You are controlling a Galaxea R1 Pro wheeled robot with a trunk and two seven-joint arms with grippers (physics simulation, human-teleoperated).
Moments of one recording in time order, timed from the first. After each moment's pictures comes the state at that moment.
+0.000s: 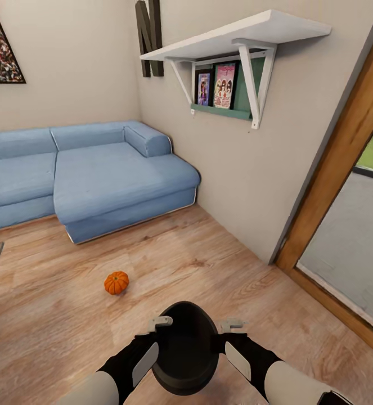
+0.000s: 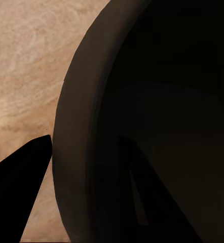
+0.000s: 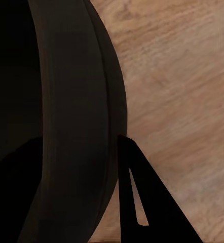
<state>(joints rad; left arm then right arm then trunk) -0.61 -0.15 -0.45 -0.43 0.53 0.28 0.34 -0.68 0.08 0.73 -0.32 -0.77 0.27 -0.19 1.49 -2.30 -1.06</state>
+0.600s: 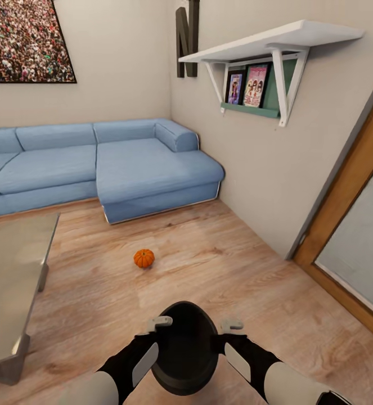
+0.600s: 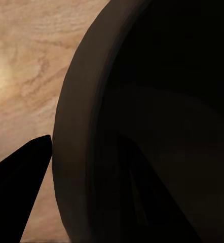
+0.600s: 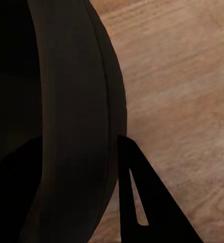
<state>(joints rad) -0.61 -0.15 -0.46 -0.43 0.53 0.28 0.34 -0.68 0.08 0.74 -0.30 -0.79 0.25 -0.19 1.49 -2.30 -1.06</state>
